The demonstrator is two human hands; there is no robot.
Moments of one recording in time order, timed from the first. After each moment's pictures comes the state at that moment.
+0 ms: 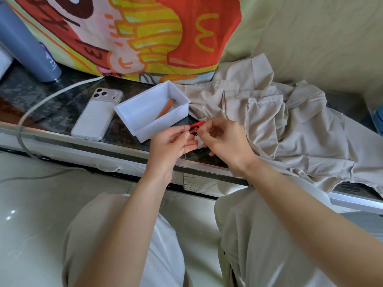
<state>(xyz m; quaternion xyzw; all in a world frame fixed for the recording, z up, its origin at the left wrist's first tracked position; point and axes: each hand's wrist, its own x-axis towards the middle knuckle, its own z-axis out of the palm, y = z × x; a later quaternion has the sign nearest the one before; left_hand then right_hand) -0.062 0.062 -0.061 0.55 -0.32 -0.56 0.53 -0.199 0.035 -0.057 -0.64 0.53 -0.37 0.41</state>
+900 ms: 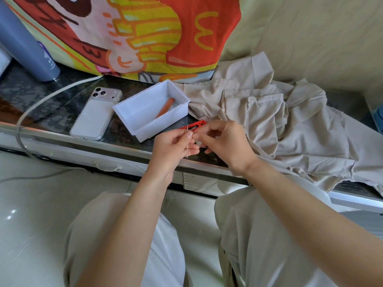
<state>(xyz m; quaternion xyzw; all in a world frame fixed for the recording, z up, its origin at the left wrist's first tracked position) -0.067 0.063 -0.056 0.58 -0.35 -0.55 0.49 -0.198 0.037 -0.055 -0.64 0.50 -0.36 0.46</state>
